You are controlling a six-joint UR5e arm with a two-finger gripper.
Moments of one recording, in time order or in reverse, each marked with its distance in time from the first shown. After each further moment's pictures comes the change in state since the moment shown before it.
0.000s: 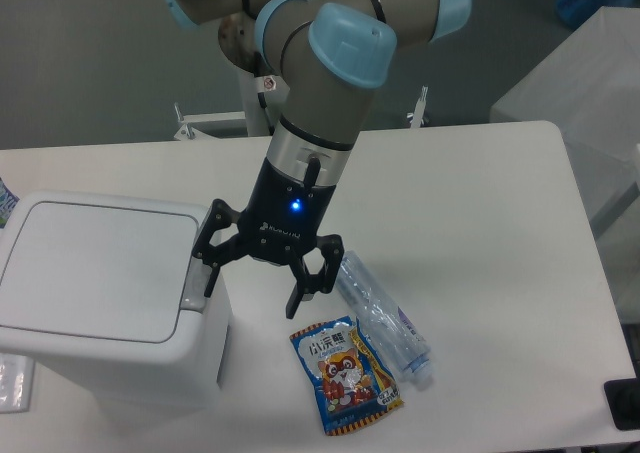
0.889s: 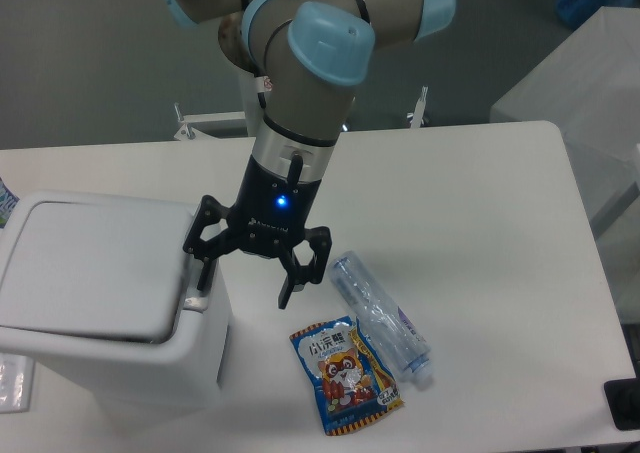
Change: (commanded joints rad) arm -0.017 0.009 -0.018 0.006 0.084 0.000
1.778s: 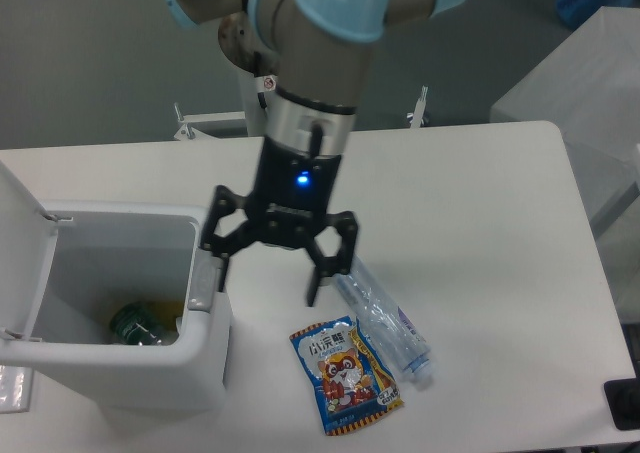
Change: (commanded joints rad) arm 0.133 -0.021 0.097 0.026 0.061 0.046
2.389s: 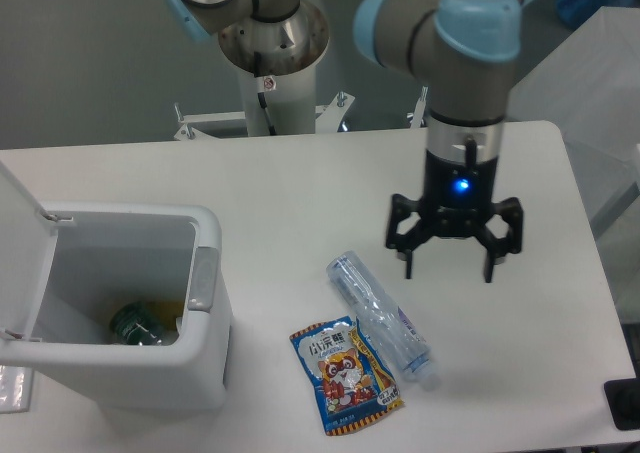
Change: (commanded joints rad) arm 0.155 -0.098 -0.089 -0.009 0.230 0.658
